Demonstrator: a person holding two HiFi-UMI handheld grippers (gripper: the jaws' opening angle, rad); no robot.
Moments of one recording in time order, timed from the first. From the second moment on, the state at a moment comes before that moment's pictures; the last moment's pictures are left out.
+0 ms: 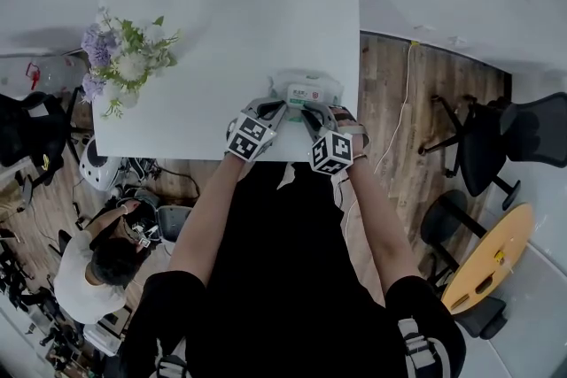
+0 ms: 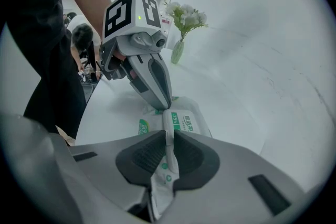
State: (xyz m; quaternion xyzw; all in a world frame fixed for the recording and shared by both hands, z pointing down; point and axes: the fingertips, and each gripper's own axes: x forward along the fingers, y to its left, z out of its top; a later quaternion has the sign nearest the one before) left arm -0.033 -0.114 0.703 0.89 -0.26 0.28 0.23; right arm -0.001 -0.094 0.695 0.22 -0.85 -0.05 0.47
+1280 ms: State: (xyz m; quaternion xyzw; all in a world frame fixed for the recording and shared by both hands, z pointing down) left arm -0.031 -0.114 0.702 0.89 -0.25 0.29 0.23; right arm 0.002 -0.095 0.687 0.22 -0.86 -0.02 0.47
